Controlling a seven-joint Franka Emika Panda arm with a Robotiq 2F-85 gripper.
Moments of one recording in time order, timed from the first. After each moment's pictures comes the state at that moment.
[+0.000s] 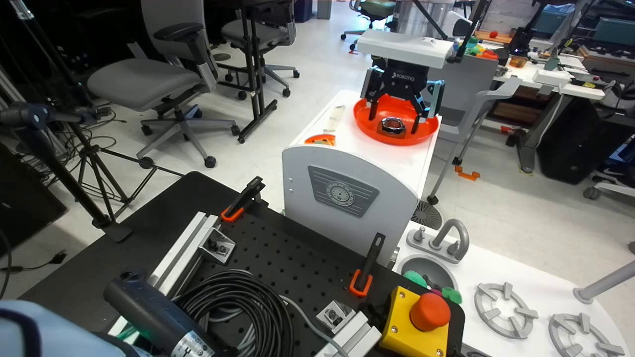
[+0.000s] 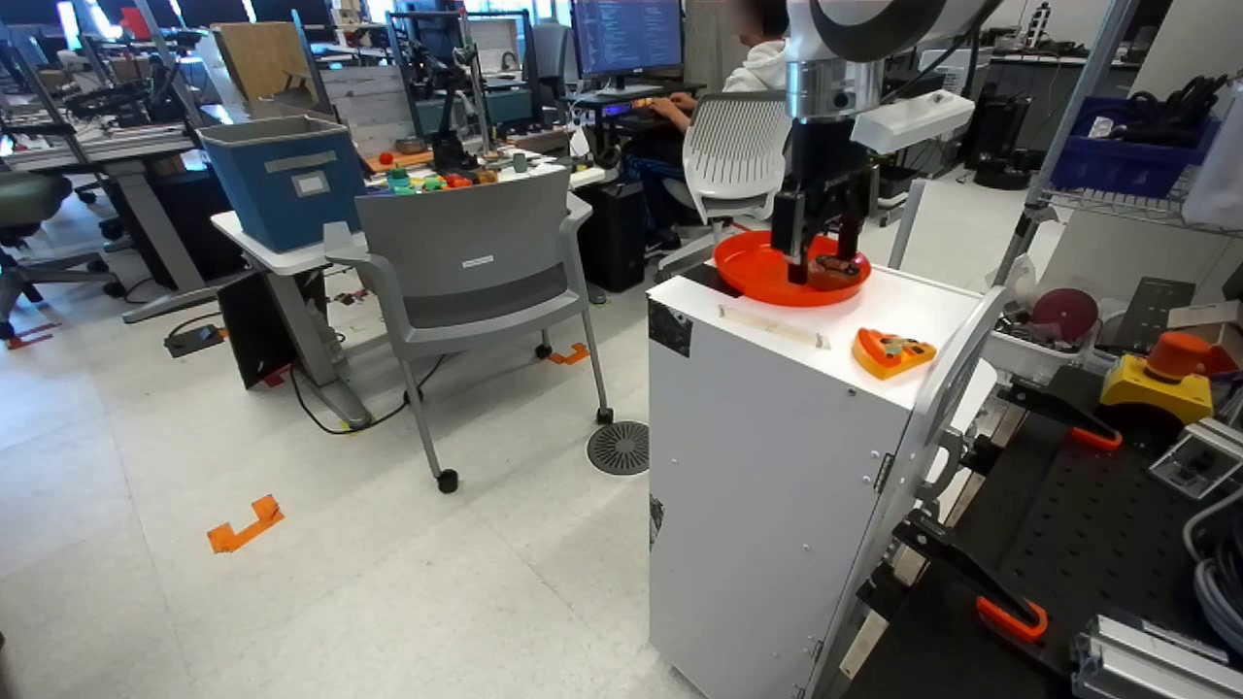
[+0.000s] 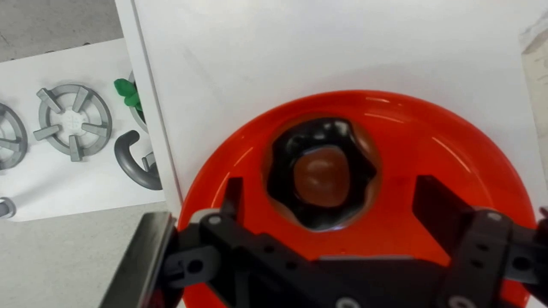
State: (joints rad) arm -0.01 0.42 -0.05 -2.01 -0.08 2.32 0.06
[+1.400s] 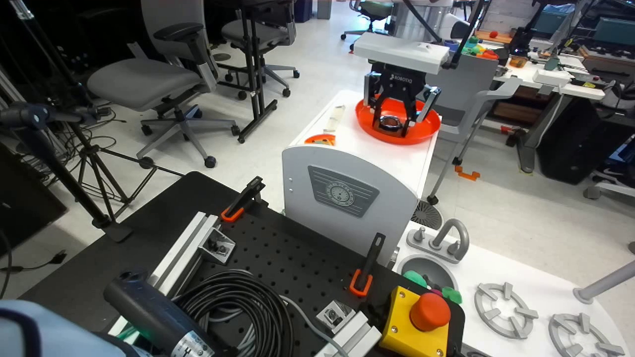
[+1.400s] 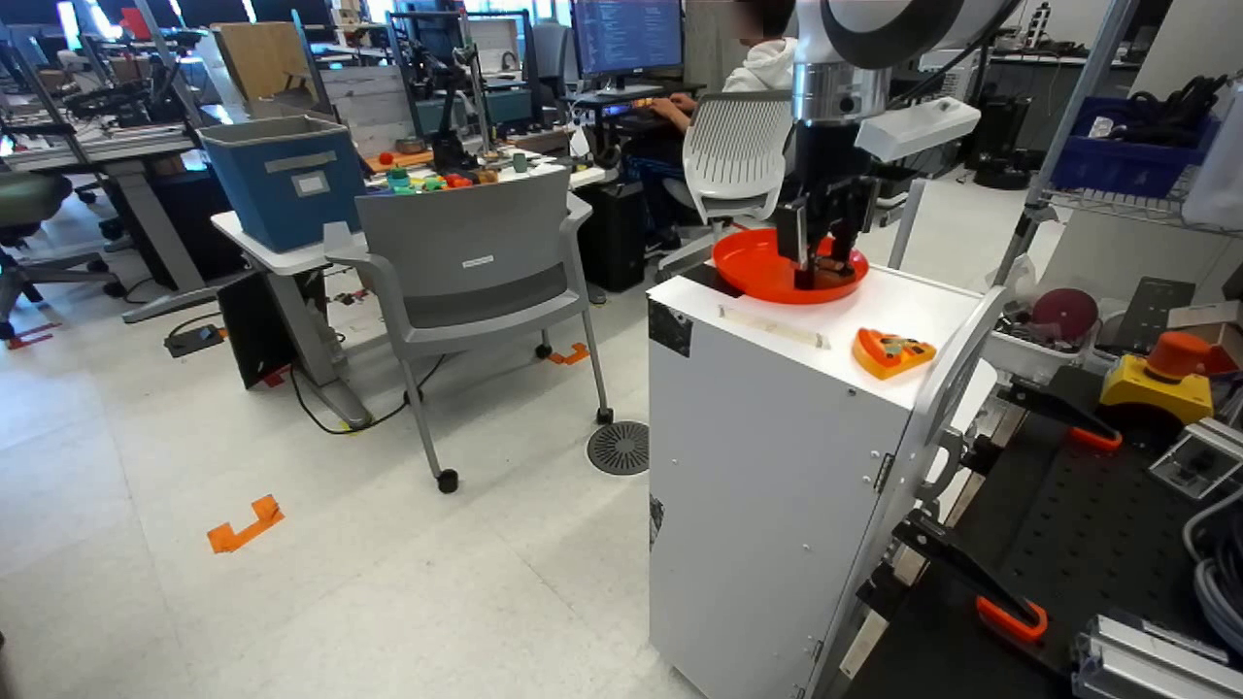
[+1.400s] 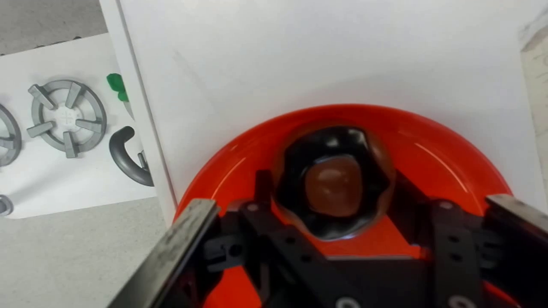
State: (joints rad) arm -0.01 0.40 -0.05 -2.05 -0.07 2.38 0.07
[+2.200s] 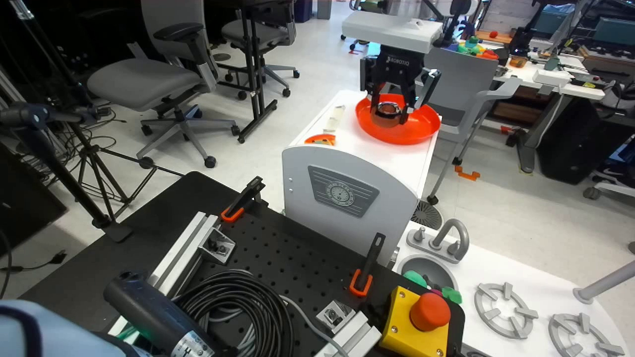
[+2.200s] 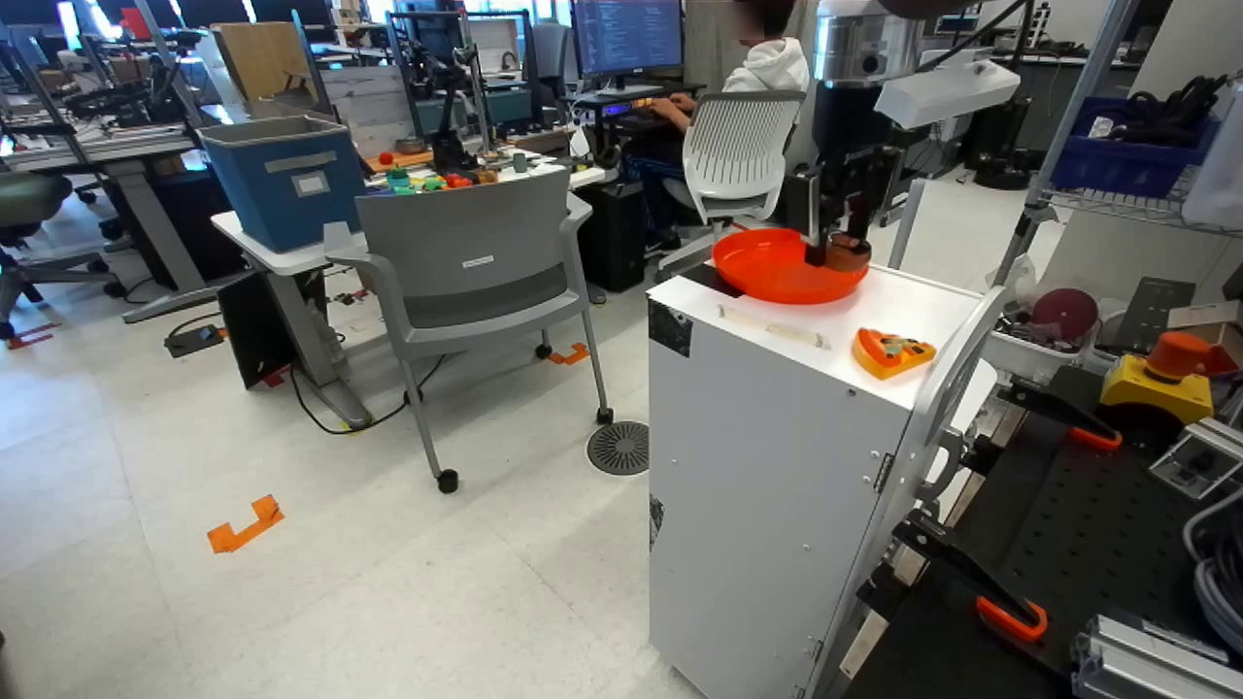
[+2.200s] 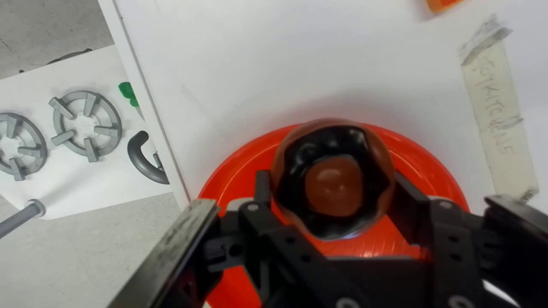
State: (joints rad) arm 0.01 0.27 -0.05 -2.15 -0.10 2.40 0.18
